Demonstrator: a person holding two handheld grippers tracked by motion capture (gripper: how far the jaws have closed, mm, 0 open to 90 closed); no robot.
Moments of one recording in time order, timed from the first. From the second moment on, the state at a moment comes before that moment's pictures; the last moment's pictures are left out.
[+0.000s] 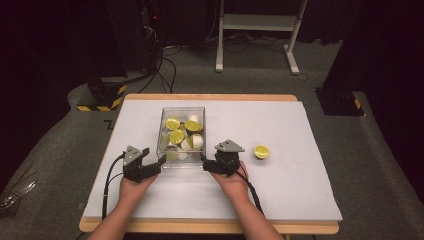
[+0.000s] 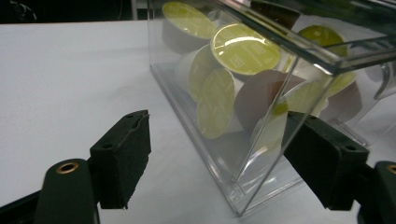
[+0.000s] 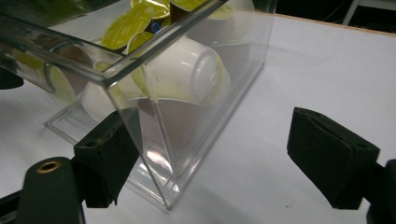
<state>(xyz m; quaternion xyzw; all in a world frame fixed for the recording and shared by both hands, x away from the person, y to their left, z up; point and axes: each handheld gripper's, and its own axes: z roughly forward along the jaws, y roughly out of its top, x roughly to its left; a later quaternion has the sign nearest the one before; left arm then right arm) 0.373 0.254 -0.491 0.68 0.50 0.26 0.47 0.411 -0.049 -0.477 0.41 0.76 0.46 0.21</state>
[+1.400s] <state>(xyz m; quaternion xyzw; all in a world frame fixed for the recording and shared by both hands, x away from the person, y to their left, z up) 0.326 0.313 -0.503 0.74 0.49 0.24 0.38 0.365 -0.140 -0.486 0.43 0.77 0.41 0.21</state>
